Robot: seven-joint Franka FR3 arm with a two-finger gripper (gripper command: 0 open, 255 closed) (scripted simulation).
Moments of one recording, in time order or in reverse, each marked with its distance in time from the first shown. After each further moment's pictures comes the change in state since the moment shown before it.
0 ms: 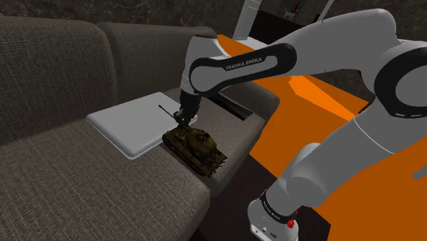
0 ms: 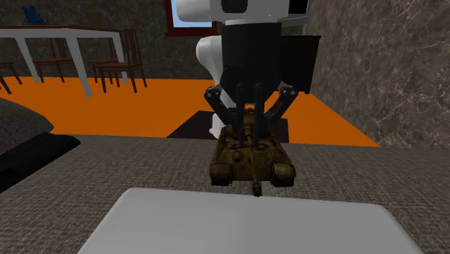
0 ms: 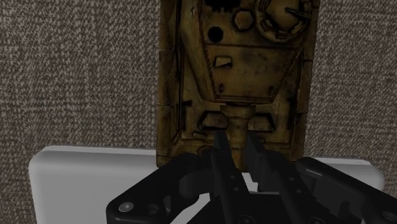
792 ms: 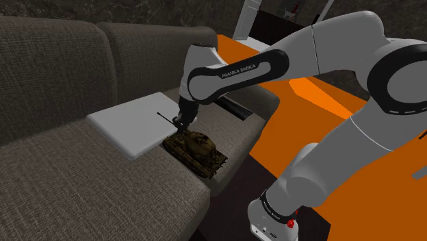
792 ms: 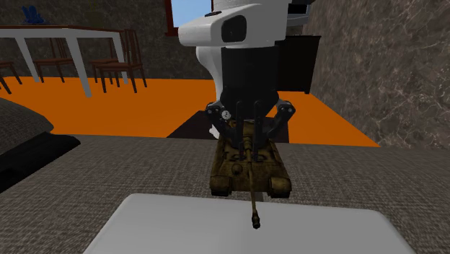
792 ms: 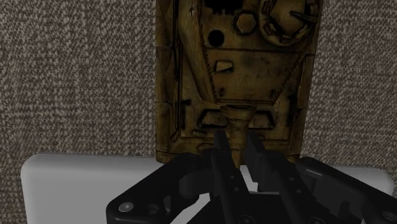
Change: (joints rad) arm 0.000 0.038 0.003 -0.032 -0.004 0.073 0.001
